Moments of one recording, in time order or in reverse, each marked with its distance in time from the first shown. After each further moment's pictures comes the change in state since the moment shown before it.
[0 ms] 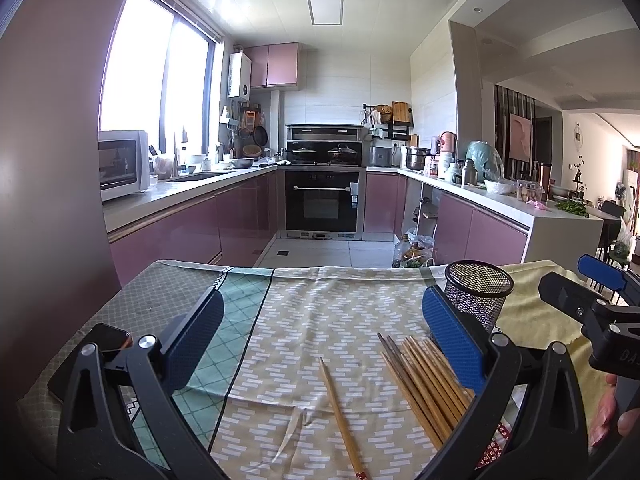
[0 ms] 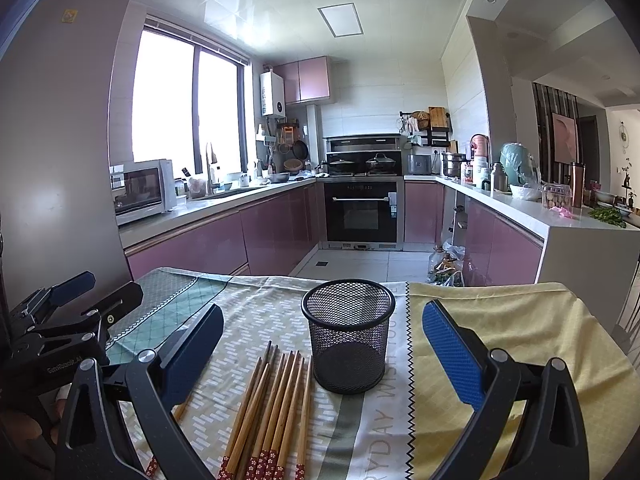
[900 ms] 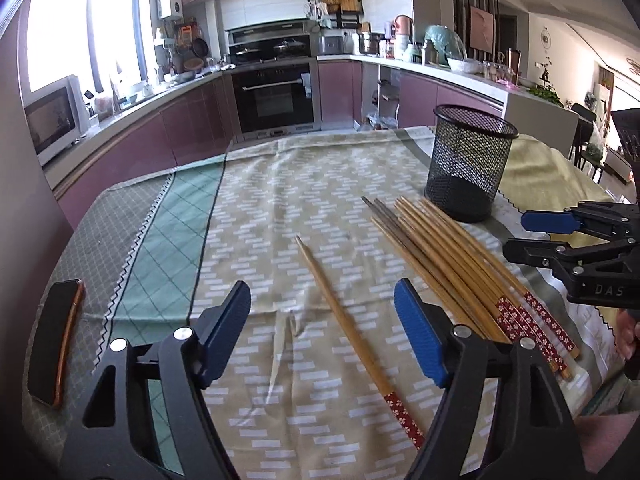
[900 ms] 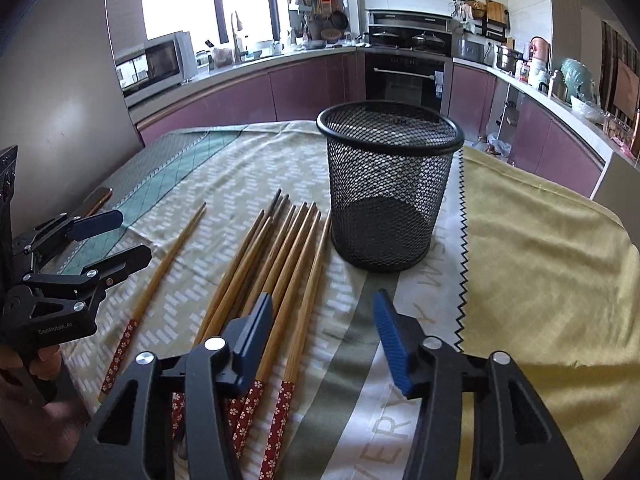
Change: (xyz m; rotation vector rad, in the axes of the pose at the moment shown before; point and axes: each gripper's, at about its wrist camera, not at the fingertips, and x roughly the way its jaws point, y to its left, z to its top) left arm 0.064 -0.002 -0.056 0.166 0.425 -0.155; right arm 0.076 -0.002 -0.059 -0.078 0.529 0.137
